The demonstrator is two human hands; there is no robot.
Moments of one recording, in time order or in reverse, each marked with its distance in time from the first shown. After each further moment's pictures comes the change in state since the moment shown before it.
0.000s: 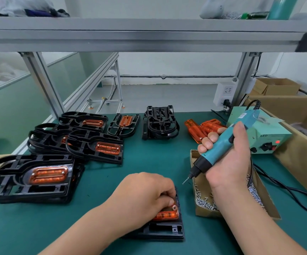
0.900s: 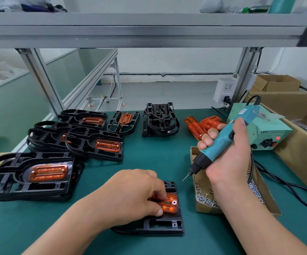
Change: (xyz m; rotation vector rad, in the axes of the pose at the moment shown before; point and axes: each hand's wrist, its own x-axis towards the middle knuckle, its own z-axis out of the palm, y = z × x) left_hand -0.005 -0.013 -0.017 0.131 -0.214 -0.006; right_hand 0.000 0.000 -0.001 -0.002 -0.017 0.006
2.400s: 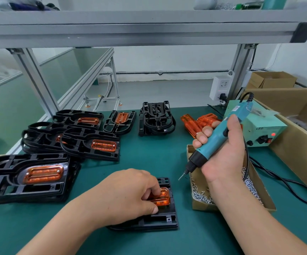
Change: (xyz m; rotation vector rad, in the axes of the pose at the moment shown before) left_hand -0.002 -0.004 -0.001 -0.029 -0.014 -0.022; right_hand 0.001 0.001 -0.002 0.015 -0.012 0.015
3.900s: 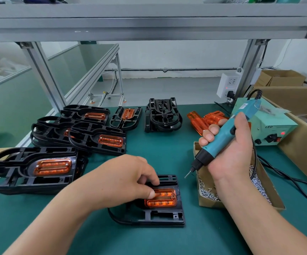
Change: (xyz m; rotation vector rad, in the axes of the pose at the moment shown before) left_hand -0.007 -0.019 -0.019 -0.145 0.031 -0.042; right_hand -0.003 0.003 0.001 -0.033 0.013 0.006
